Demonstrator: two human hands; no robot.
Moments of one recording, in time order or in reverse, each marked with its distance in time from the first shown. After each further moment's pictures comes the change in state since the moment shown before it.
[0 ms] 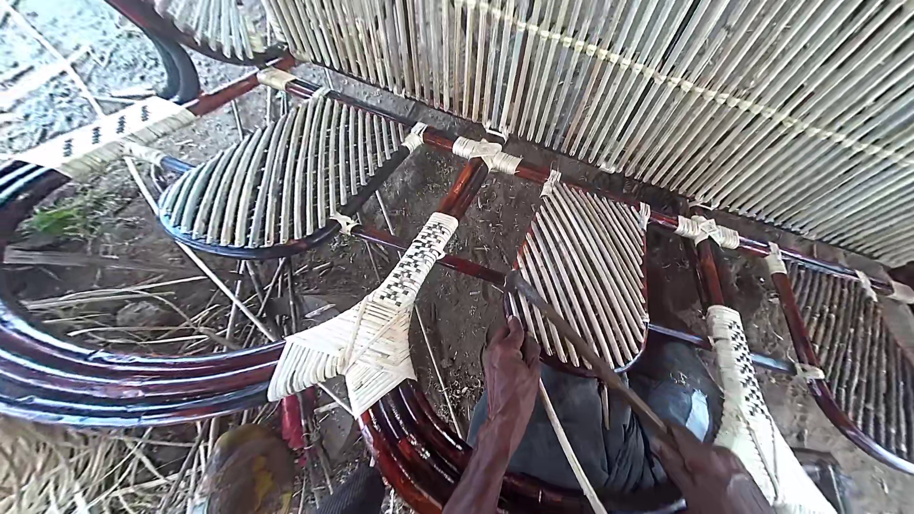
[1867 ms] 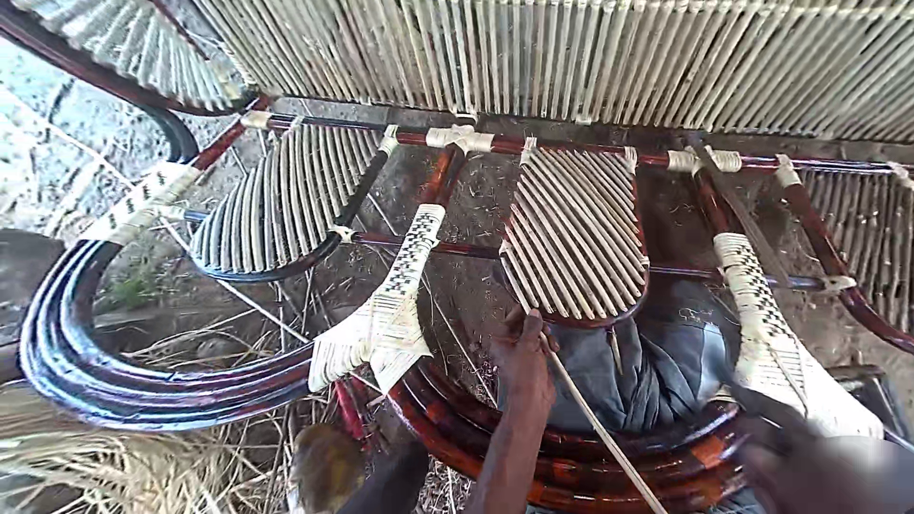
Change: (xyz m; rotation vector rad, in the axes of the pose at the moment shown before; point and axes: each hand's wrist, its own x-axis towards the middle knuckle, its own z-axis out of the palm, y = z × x) left_hand -0.037 0.011 0.009 -1.039 0.086 -0.514; right_hand -0.085 0.025 -0.012 0.745 0.051 -0.025
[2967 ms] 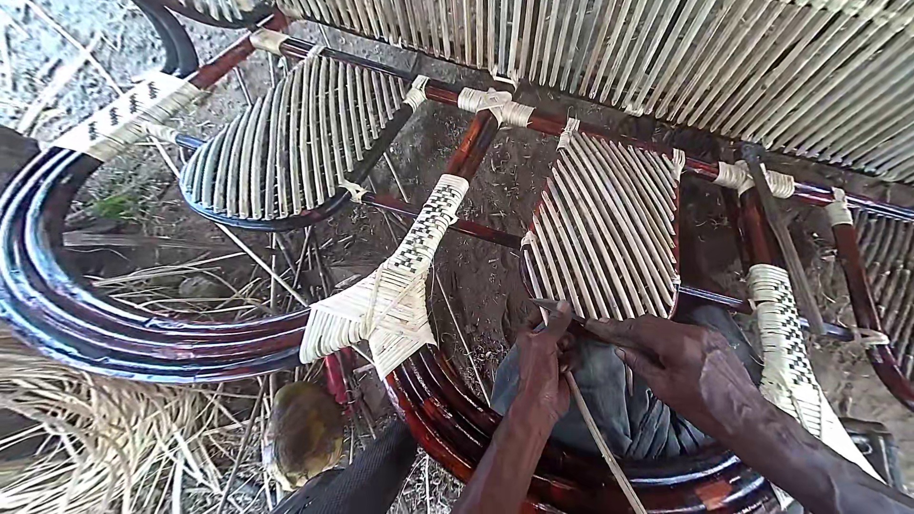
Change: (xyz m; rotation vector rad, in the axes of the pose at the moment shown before) left_hand 0.009 0.005 0.005 -0.130 -0.078 -0.254; right_hand 0.170 -0.042 0.056 -0.703 0.000 -0.596
